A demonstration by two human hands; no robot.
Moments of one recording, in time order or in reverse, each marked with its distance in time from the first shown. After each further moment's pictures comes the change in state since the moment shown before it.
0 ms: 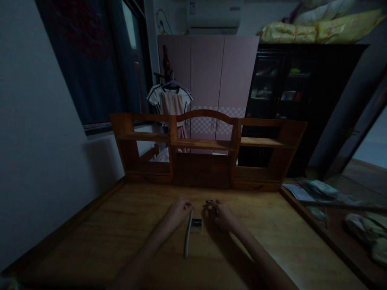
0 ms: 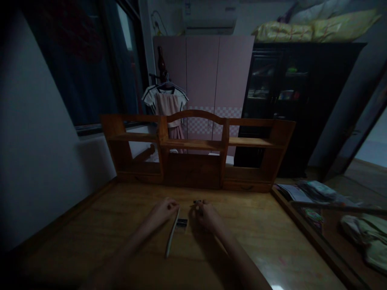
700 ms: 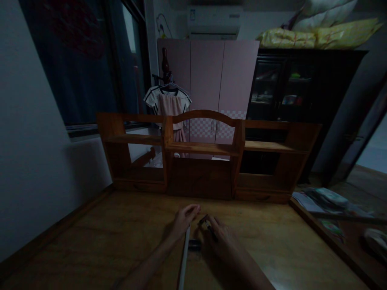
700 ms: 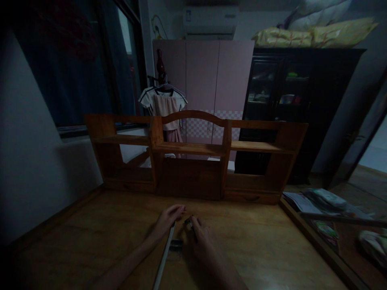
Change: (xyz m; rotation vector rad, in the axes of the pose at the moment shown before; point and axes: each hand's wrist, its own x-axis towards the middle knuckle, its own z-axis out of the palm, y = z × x) left_hand 0.052 -0.018 0.070 -0.883 0.036 -0.133; right_hand -0.005 -0.007 0.014 0.074 0.095 -0.013
